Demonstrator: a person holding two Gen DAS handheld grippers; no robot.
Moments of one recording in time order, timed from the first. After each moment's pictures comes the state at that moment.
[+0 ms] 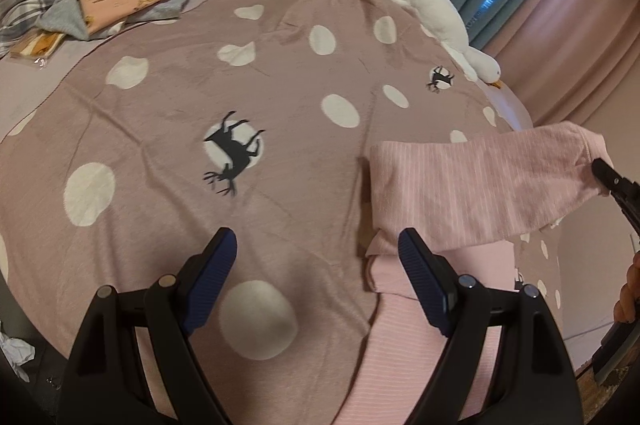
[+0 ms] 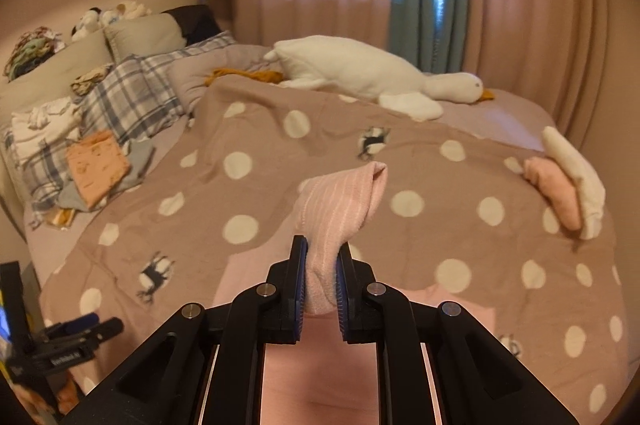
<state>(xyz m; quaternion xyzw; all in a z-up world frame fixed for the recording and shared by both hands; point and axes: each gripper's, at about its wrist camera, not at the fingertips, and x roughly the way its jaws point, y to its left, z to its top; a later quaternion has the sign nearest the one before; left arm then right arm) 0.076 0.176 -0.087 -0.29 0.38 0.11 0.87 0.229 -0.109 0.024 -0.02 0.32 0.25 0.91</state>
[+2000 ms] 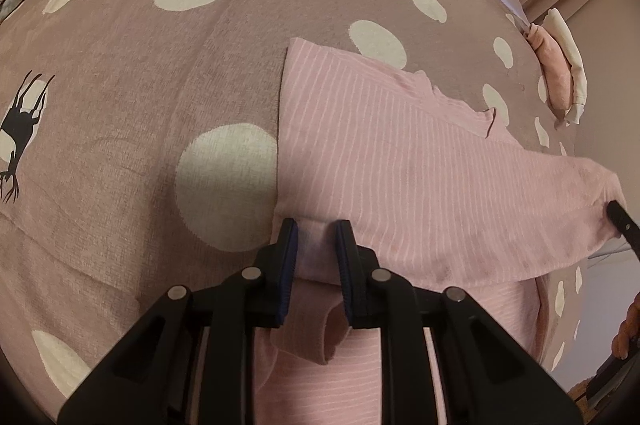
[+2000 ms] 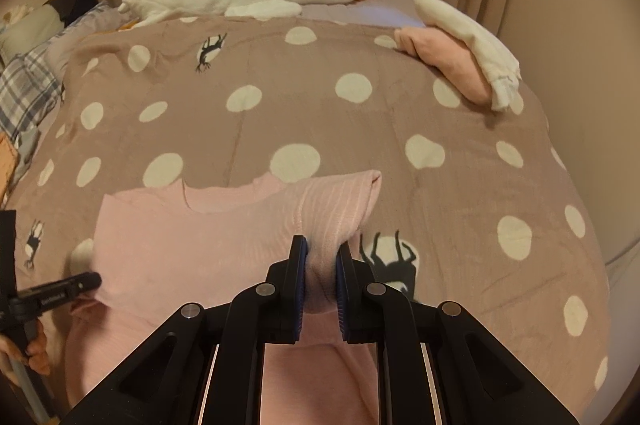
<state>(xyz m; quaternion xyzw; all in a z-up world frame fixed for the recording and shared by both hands) 0.220 0.063 -0.180 -0.21 0.53 0.01 0.82 0.265 -0.251 -0.098 0.02 0.45 0.10 0.89</state>
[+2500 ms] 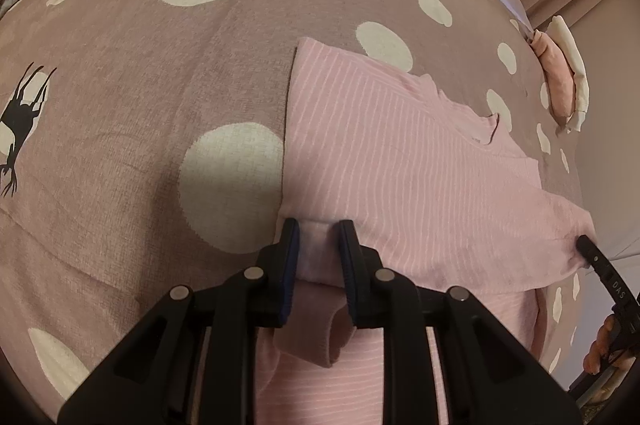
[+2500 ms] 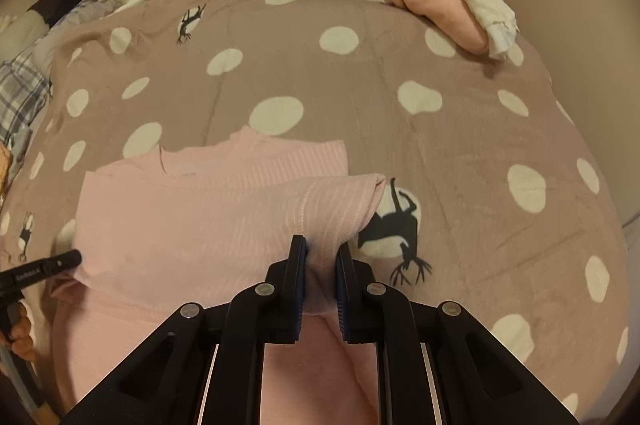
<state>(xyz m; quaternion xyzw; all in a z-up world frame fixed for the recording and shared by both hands) 0.220 0.066 -0.184 -0.22 0.53 0.01 0.82 0.259 -0.265 -0.139 0.04 0.49 0.09 0.87</state>
